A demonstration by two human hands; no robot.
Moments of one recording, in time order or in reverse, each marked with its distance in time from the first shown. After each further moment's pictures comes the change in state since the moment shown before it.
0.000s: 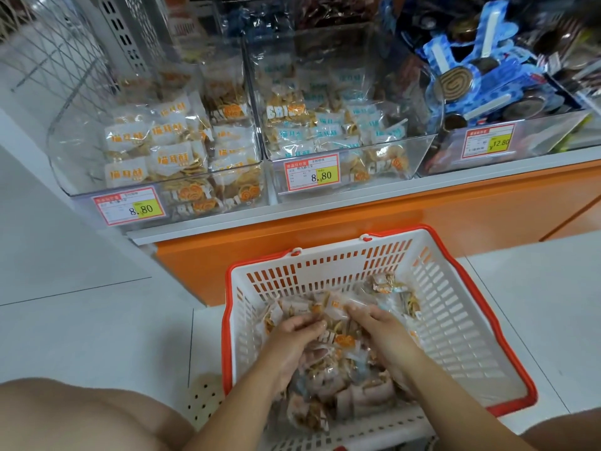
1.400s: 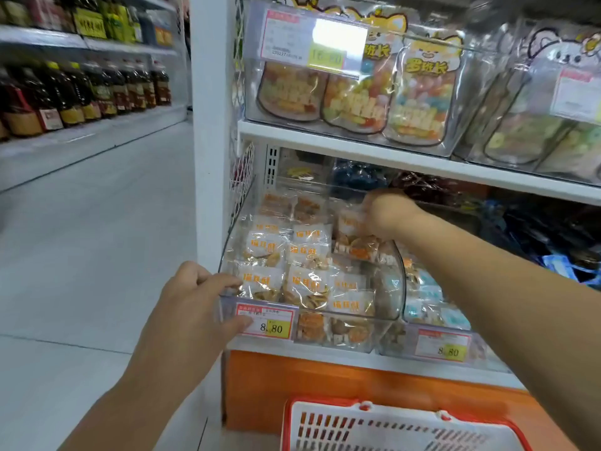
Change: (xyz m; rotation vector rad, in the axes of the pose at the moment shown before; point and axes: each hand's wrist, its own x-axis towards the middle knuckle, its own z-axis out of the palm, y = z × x) left_hand -0.116 0.217 -0.172 0.927 0.910 0.893; right_hand 0.067 -0.411 0.181 -1.647 0.314 -0.567
